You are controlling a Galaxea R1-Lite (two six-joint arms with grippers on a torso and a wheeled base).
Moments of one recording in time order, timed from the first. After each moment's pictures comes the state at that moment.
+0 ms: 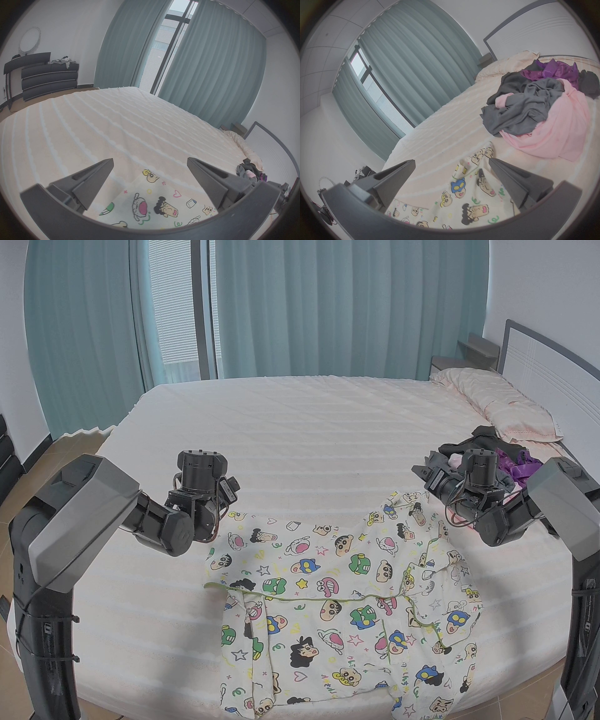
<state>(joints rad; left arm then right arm) -0.33 2.32 -1.38 -0.55 0.46 -0.62 0.15 2.36 -1.32 -0.80 -0.02 0.63</state>
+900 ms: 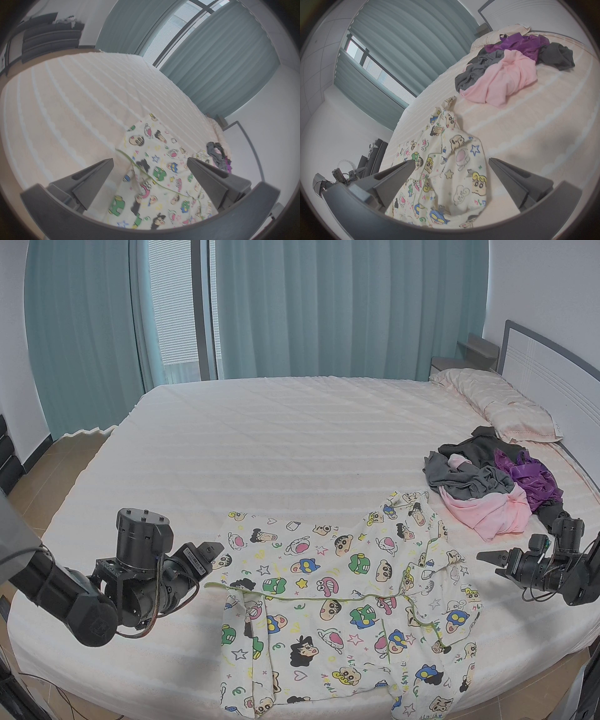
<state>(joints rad) -0.43 1.83 -0.57 -0.70 0.22 -0.93 -0.23 2.02 -0.45 -0.97 0.57 0.38</state>
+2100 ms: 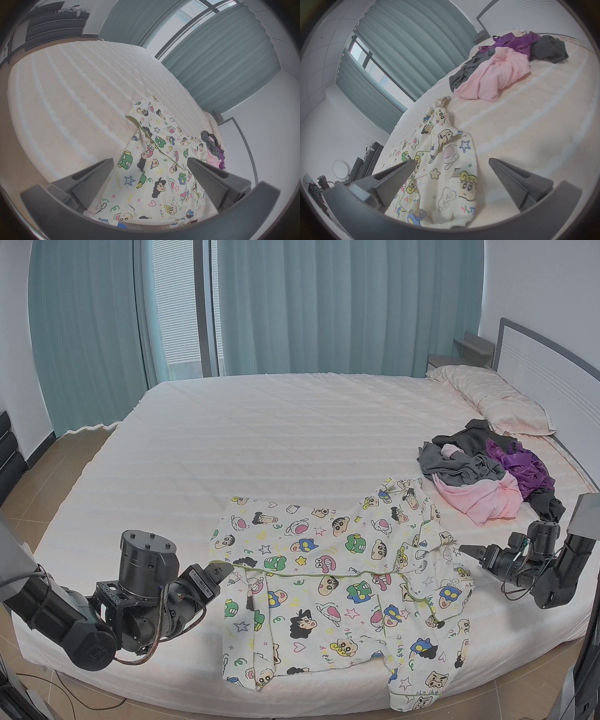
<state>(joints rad) -0.52 1.79 -0.47 -0.72 0.22 -1.04 -0.16 2.28 -0.58 -1.22 0.47 0.45</state>
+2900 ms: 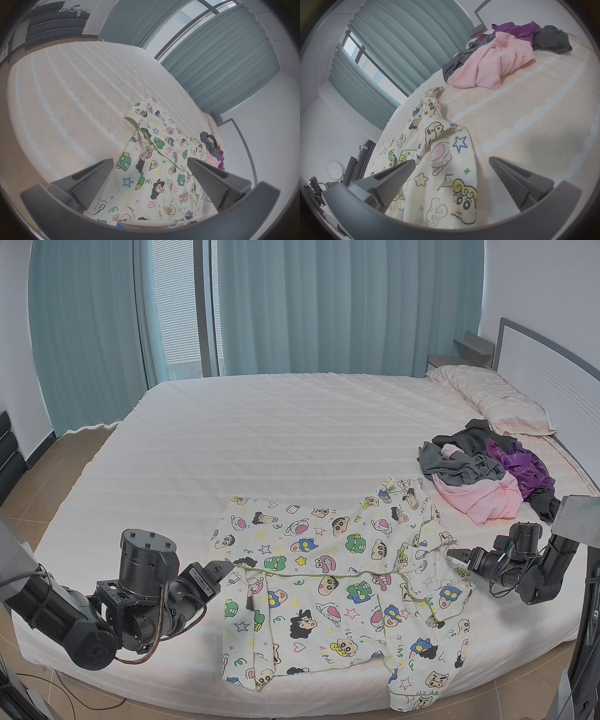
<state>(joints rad) -0.52 1.79 -0.47 -0.73 0.22 -1.04 -0.11 2.37 -0.72 -1.11 0.38 0.45</state>
